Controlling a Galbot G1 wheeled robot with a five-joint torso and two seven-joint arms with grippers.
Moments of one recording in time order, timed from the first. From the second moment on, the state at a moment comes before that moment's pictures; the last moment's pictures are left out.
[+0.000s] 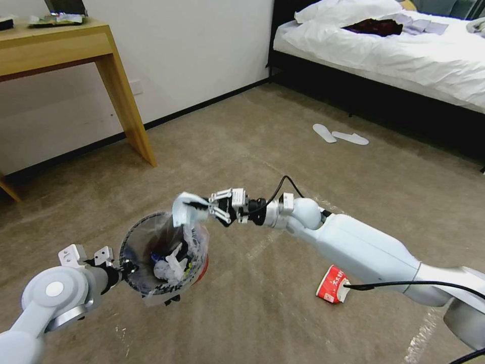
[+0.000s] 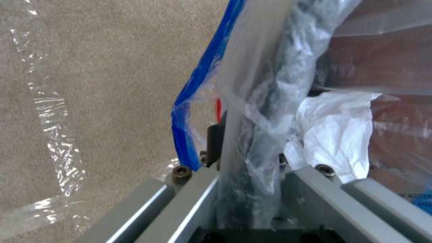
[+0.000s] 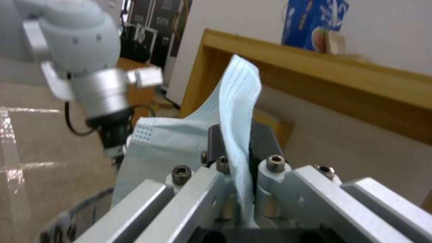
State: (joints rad) left arm 1.37 -0.84 -0.63 -2.04 -1.75 0.66 -0.88; right arm -0.26 1.02 -0.64 1.43 0.77 0.52 -0.71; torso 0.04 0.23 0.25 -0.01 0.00
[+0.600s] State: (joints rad) left arm 1.38 -0.85 -0.64 -2.06 -1.74 0.66 -0.88; right arm -0.25 1.10 -0.70 1.36 0.72 0.53 -0.71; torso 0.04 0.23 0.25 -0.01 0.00
